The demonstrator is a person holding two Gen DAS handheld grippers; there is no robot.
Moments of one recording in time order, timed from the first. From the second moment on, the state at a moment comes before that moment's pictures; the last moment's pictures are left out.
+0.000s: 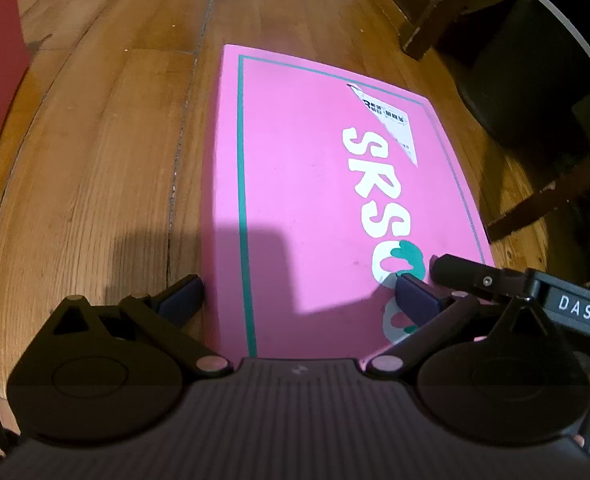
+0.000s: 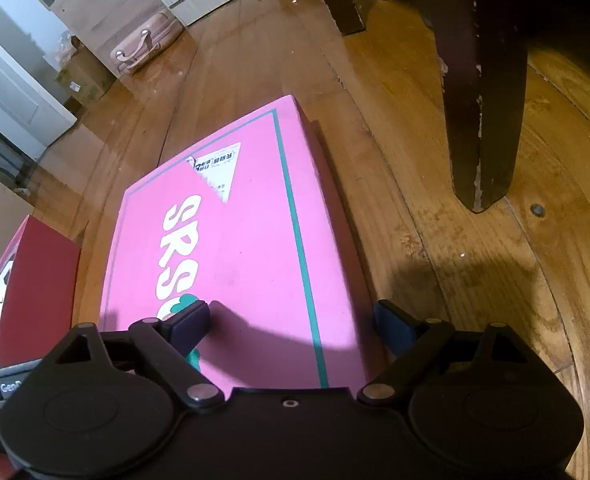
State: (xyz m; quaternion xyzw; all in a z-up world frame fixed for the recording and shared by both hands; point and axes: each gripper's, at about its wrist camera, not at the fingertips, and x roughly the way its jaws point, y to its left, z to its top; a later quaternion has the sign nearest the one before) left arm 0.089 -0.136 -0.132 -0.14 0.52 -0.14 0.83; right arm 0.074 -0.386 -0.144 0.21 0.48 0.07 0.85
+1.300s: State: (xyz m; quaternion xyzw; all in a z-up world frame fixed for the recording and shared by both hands) left arm 0.069 -0.095 -0.076 -0.17 0.44 -0.11 0.88; right arm 0.059 -0.353 -0.096 0.21 0.40 0.13 0.88
